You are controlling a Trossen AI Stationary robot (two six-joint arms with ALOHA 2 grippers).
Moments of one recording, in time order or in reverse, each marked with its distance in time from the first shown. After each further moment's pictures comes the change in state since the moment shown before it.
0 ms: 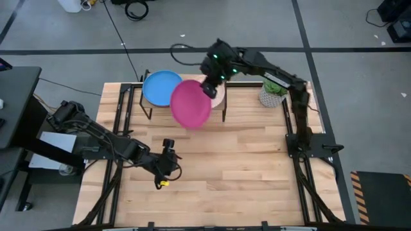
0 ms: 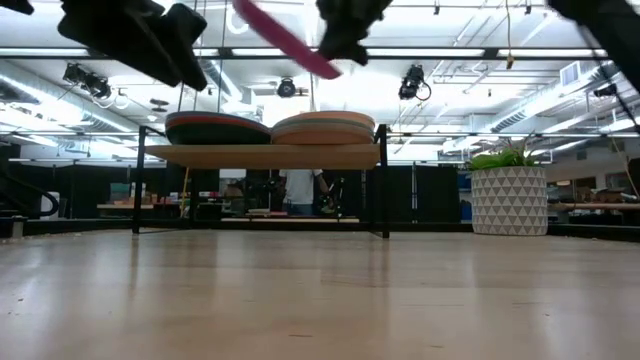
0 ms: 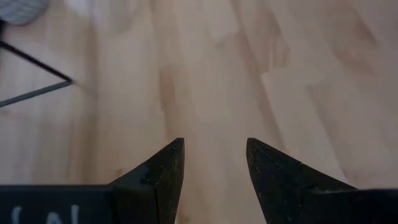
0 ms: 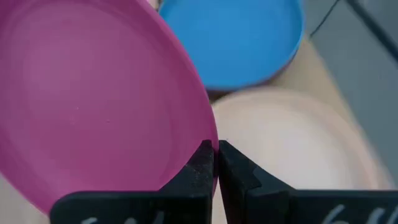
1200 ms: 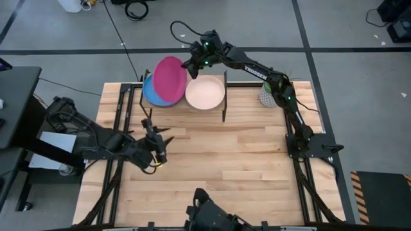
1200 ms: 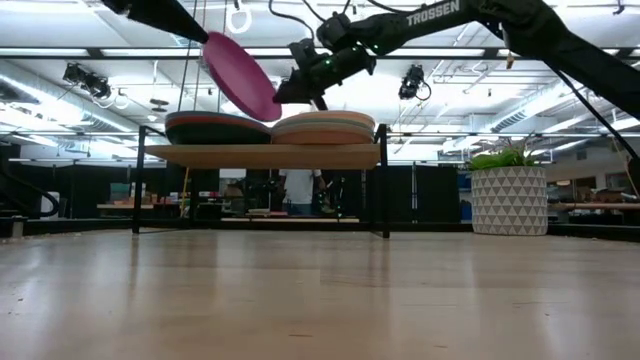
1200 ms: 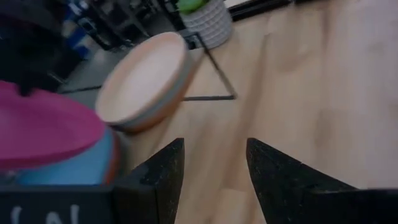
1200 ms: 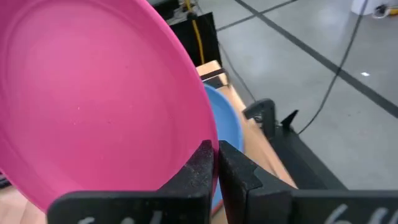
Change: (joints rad) left arm -0.025 -0.209 0.001 -0.139 -0.597 -0.145; right arm -0.183 0.276 0.034 0.618 -0.212 0.076
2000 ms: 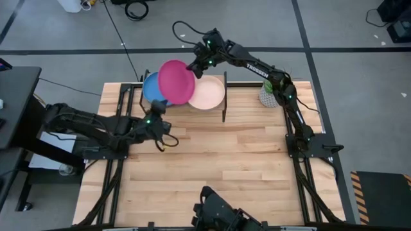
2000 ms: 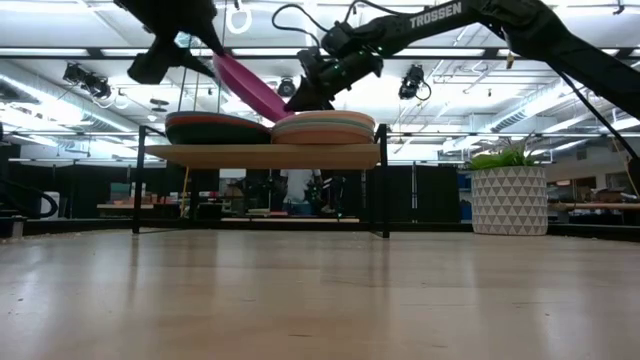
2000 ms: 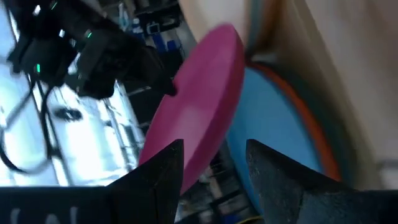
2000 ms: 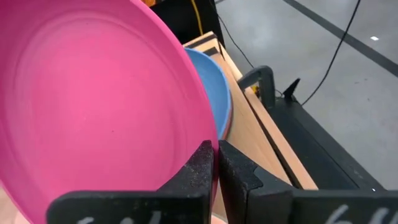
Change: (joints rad) left arm 0.347 0.006 0.000 0.055 -0.194 1.289; right arm -0.042 -0.007 0.000 -0.128 -0.047 -0.006
